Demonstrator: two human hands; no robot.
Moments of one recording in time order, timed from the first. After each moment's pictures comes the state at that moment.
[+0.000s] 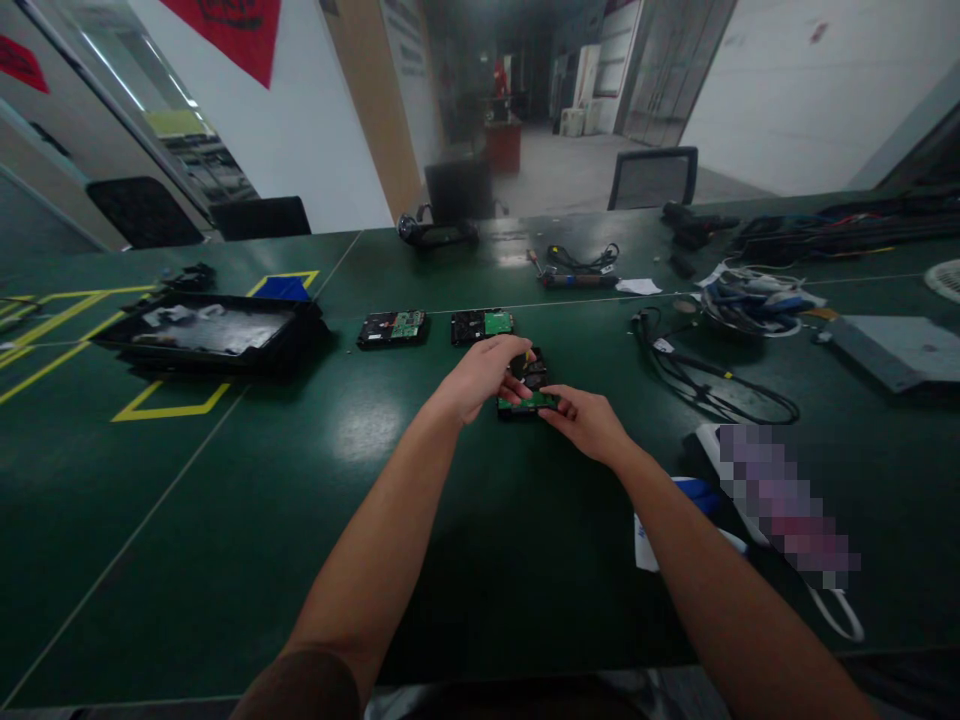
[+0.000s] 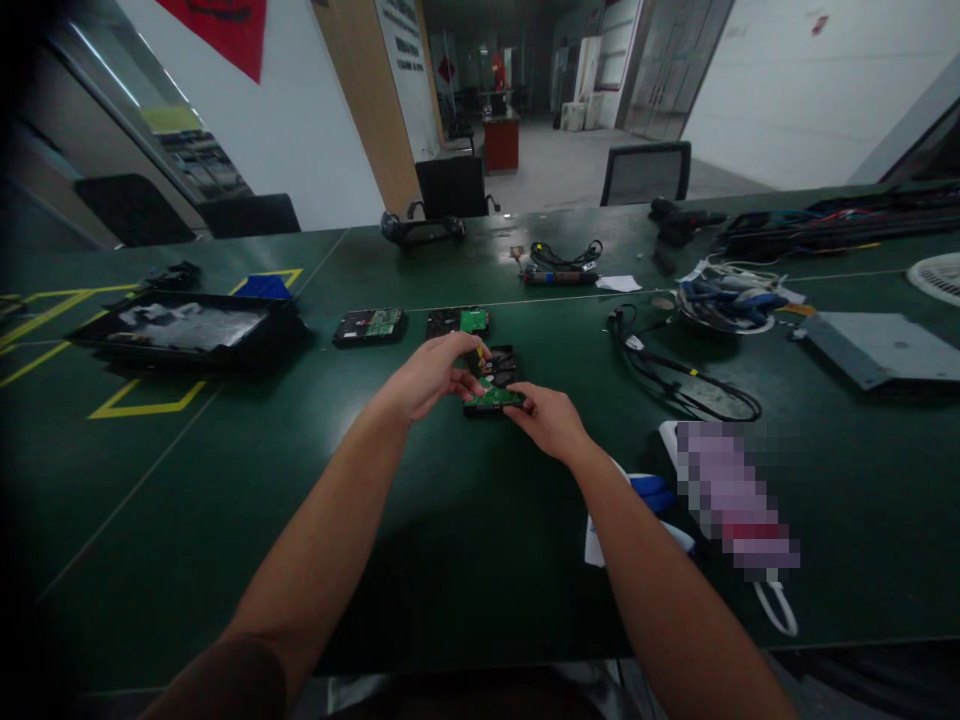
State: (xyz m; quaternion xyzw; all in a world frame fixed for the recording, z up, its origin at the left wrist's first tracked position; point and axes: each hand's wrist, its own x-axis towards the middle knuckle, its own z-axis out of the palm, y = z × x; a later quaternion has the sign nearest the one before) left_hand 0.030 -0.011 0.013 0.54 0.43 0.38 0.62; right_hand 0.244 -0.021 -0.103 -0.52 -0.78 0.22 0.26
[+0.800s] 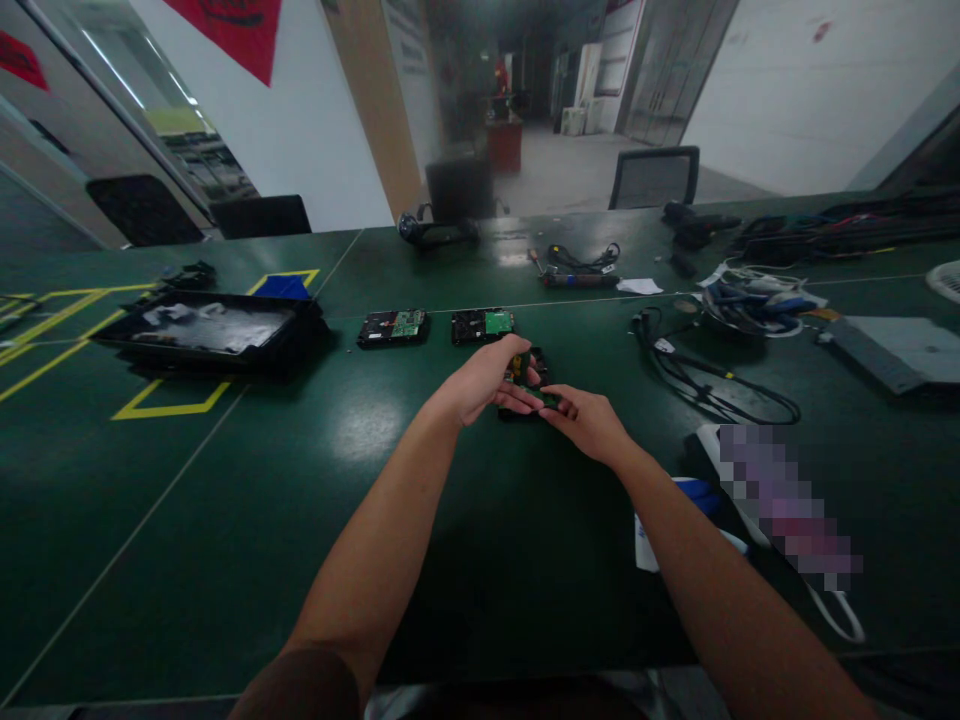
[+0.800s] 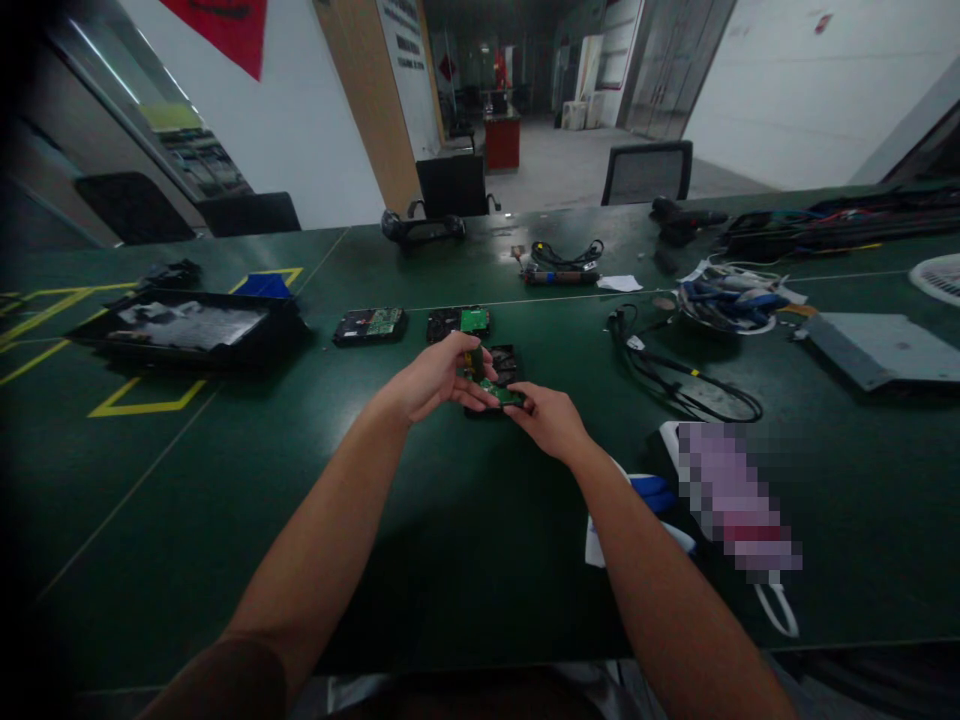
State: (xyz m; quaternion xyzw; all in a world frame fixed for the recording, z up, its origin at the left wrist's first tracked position) left_hand 0.030 -0.009 0.011 0.49 0.43 0.32 0.69; right_hand 0.243 -0.021 -0.100 -0.53 -0.78 0.22 0.26
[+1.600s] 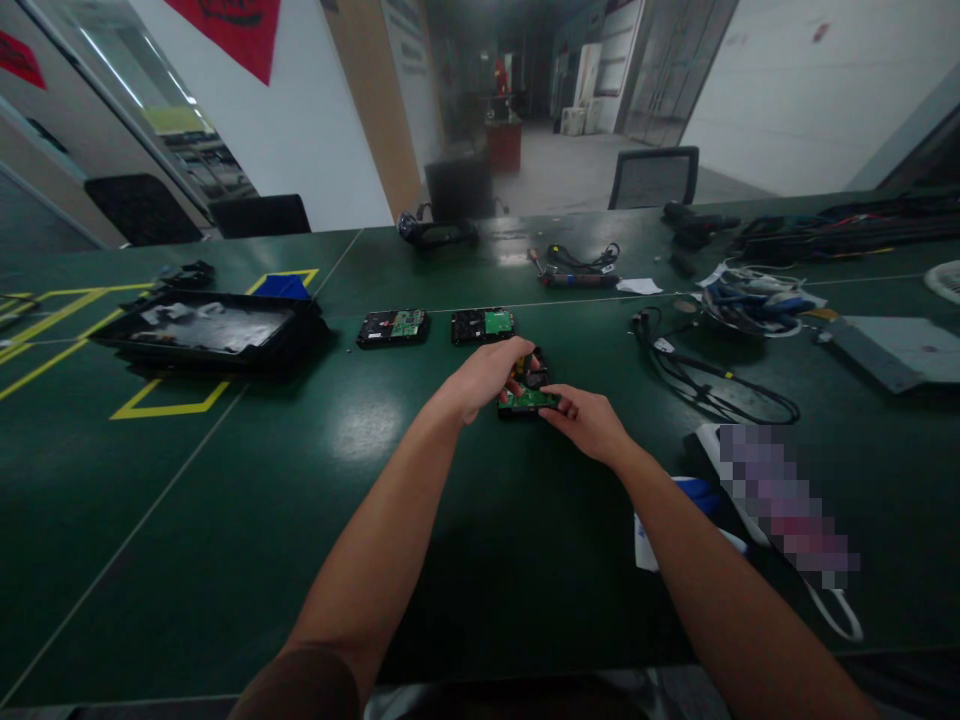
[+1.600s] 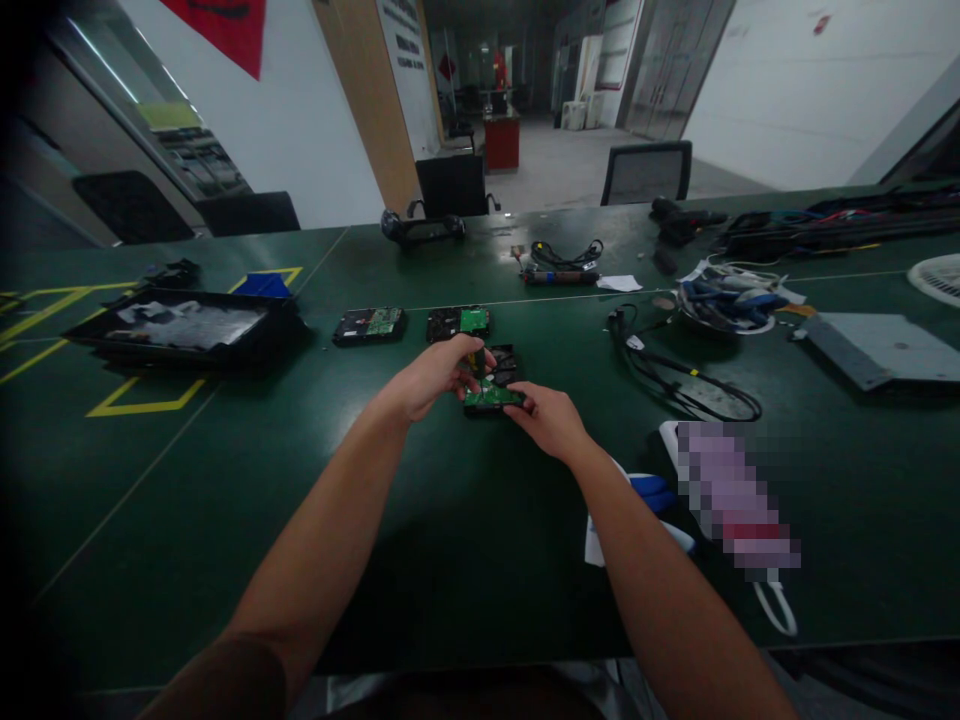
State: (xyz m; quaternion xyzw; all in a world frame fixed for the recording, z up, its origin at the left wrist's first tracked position) left_hand 0.029 -0.007 0.008 0.59 0.46 0.34 0.57; right_hand 0.244 -0.023 -0.098 -0.53 -0.78 0.22 0.26
